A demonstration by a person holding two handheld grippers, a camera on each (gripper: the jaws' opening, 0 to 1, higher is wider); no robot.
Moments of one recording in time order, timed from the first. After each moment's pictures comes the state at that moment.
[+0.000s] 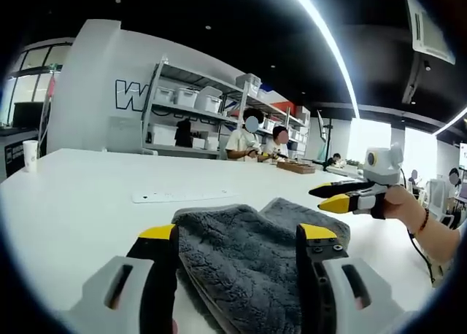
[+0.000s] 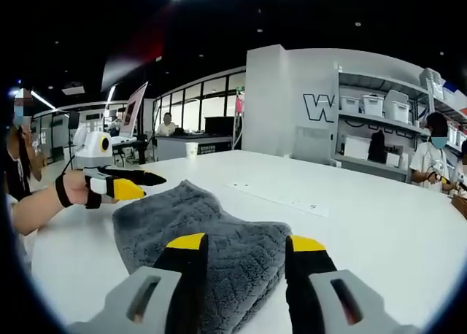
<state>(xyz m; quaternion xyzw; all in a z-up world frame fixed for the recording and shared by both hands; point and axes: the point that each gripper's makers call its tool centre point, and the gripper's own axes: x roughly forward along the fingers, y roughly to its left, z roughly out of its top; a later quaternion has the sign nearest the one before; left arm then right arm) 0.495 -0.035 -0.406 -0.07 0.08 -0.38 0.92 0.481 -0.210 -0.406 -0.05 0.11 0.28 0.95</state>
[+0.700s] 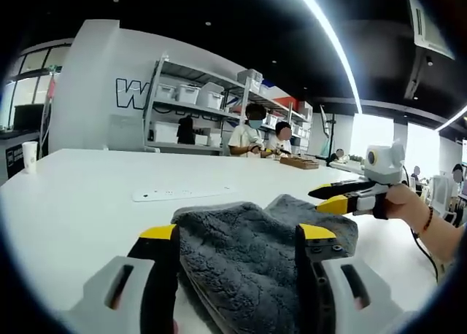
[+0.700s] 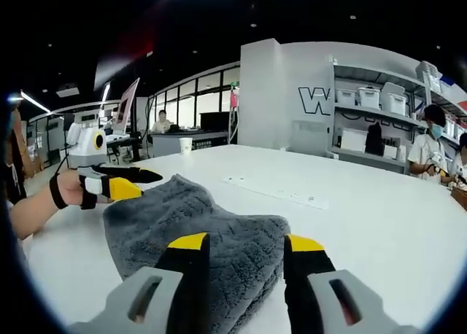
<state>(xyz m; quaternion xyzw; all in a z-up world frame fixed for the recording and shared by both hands) 0.505 -0.042 -0.415 -0.06 0.09 -0.37 0.92 0.495 -0.210 -0.419 -0.04 0.13 0.27 0.95</state>
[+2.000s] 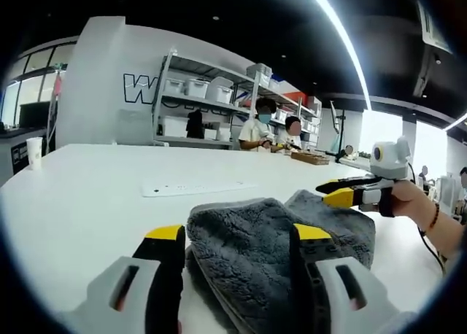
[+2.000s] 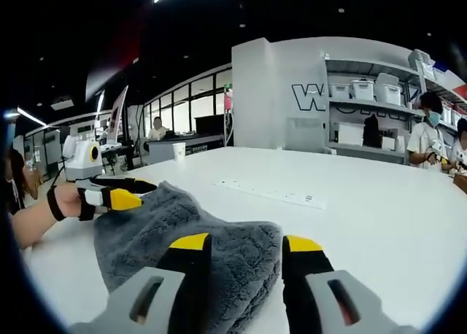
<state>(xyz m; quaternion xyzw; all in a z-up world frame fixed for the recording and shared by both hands) 0.529 -0.034 -0.425 -0.06 0.11 -0.34 0.93 0.520 -0.216 -0.422 -0.02 0.13 0.26 0.96</state>
